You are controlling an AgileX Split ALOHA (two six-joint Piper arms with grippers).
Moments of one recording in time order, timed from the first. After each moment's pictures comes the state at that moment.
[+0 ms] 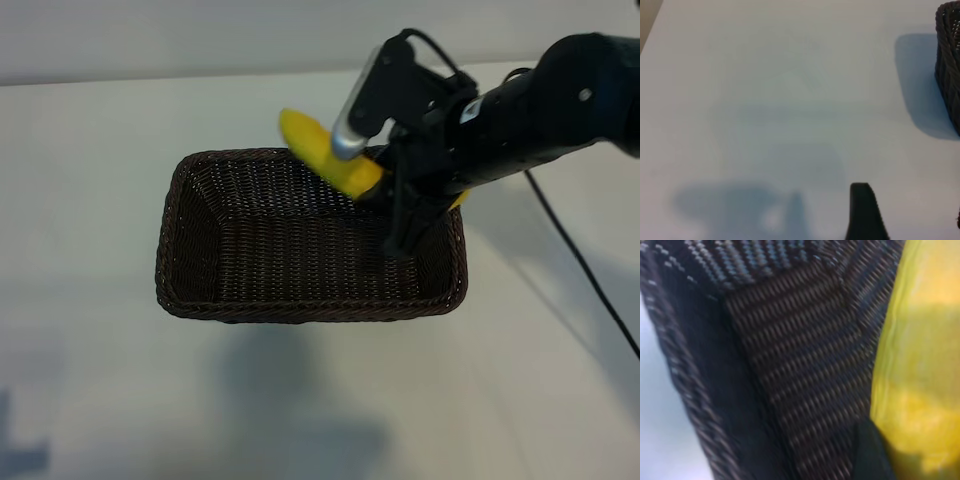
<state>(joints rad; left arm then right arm) 0.00 -0.01 -0.50 0.03 1.05 -0.04 0.61 1.62 -1.12 0.47 0.52 -0.93</state>
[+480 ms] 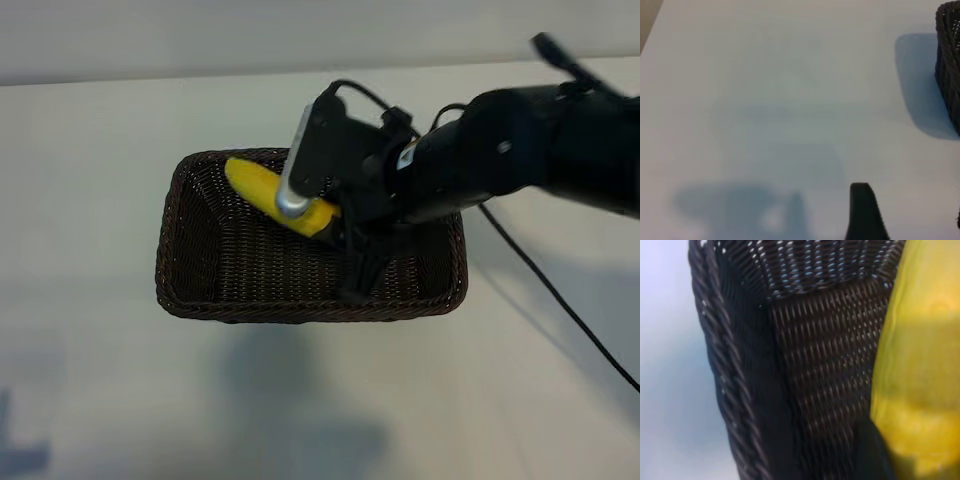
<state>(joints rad) 0.00 -0.01 -0.50 0.03 1.05 -0.04 0.72 1.71 -1.12 0.47 0.42 -0.99</state>
